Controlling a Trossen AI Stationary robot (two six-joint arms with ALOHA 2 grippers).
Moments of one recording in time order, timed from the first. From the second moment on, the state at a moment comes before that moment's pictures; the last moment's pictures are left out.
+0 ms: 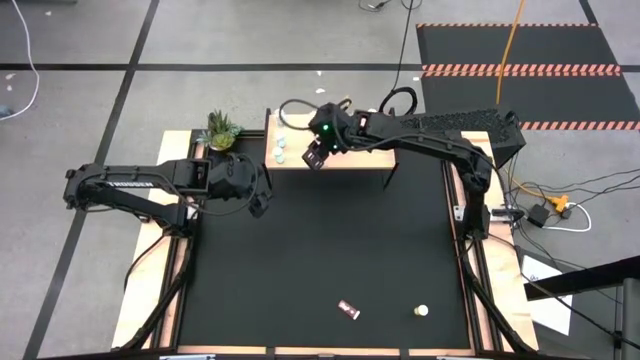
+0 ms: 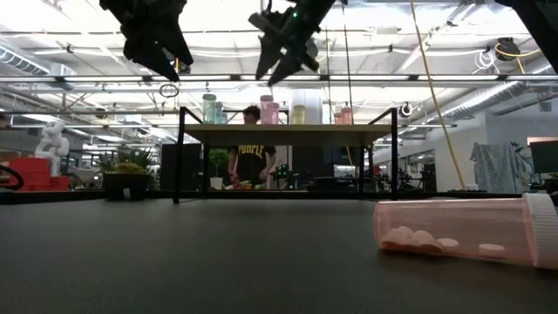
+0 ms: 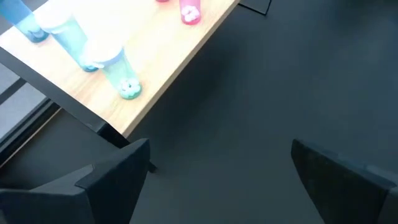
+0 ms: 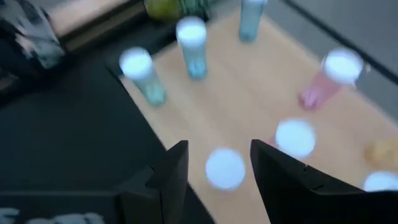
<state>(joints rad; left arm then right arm) 0.04 1.08 1.01 -0.76 -0.34 -0.40 -0.30 1.93 1.94 -0.81 0.16 0.29</state>
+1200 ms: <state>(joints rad) 0.04 1.08 1.01 -0.77 -0.34 -0.46 -0.47 1.87 1.72 -0.53 -0.06 0.17</state>
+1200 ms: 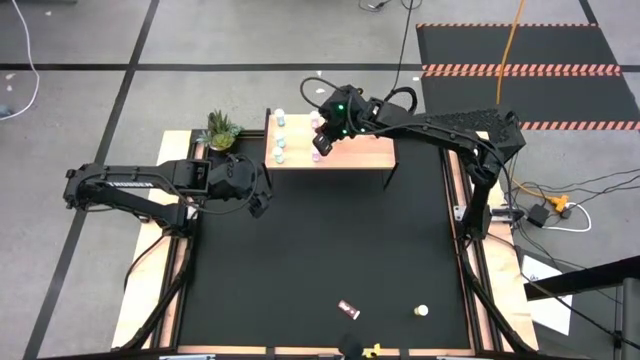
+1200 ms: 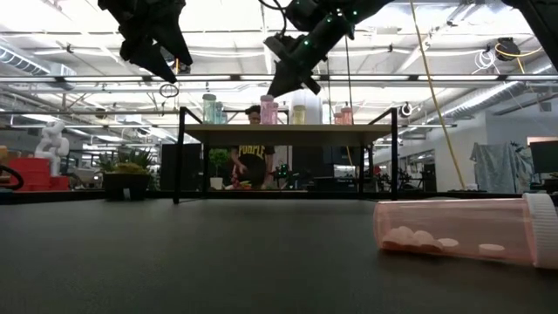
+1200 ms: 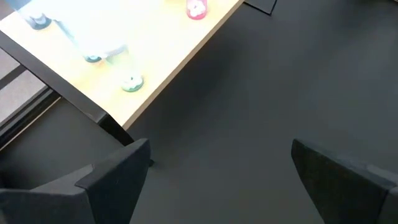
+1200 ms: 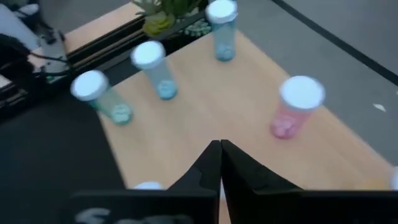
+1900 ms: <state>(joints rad) 0.04 1.08 1.01 -0.77 -0.34 -0.45 -0.48 1.87 1.72 -0.59 -0.05 0.16</state>
